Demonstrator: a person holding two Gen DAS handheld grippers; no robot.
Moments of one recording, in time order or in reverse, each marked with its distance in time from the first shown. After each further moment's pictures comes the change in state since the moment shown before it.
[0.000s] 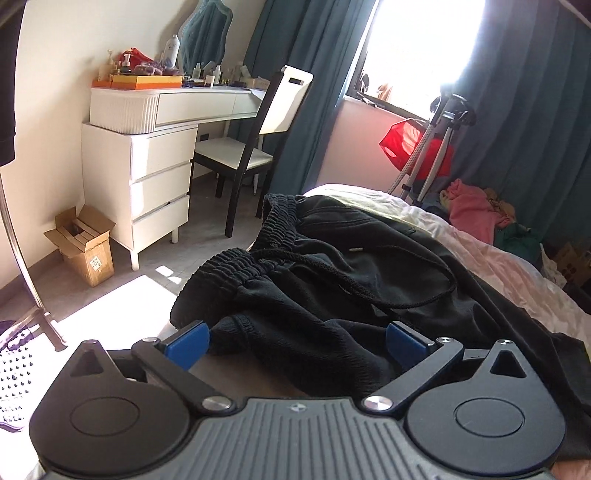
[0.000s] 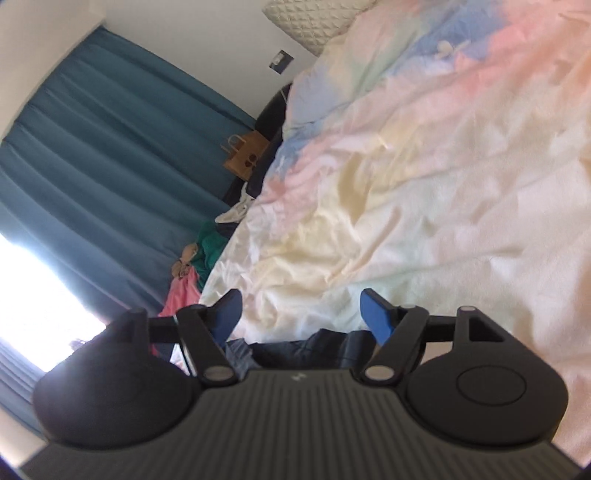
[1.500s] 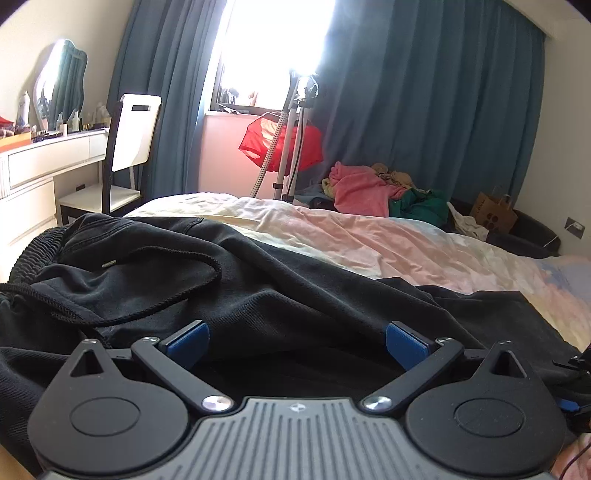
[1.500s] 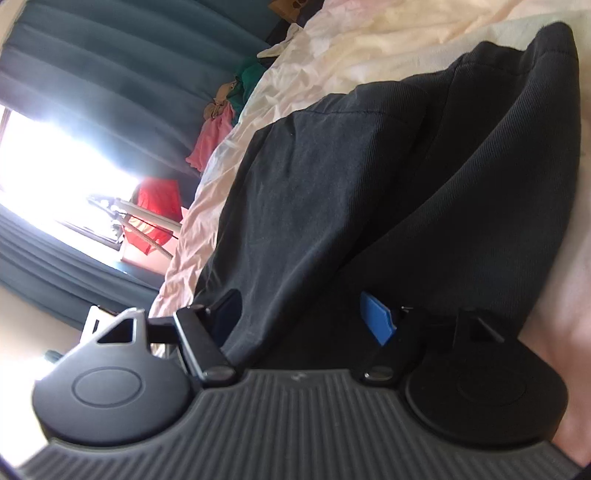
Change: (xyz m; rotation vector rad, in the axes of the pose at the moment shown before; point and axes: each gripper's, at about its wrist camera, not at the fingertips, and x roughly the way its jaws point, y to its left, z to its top) left arm 0.120 -0.238 -0.069 0.253 -0.059 -0.261; right arm 0.094 0.068 -0.164 -0.029 0.486 0.069
